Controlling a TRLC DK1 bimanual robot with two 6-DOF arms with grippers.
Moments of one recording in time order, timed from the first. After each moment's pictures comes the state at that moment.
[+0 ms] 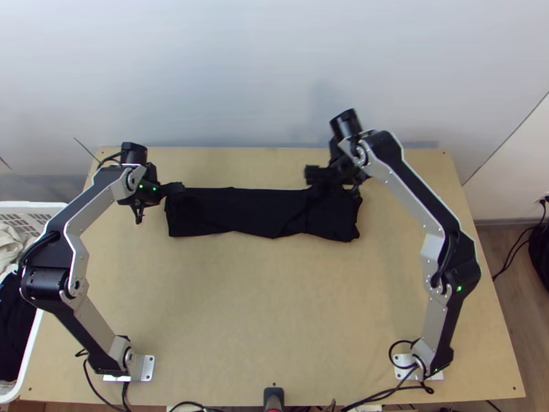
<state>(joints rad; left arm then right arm) 0.00 1.86 1.42 -0.65 0.12 -0.20 0.45 2.01 1.97 -1.06 -0.09 0.33</state>
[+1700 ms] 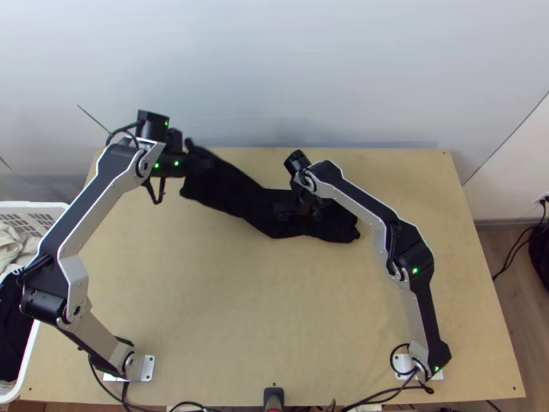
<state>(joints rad) -0.23 1.75 1.69 -0.74 0.21 -0.27 0.59 2.28 1.94 -1.01 -0.14 0.34</state>
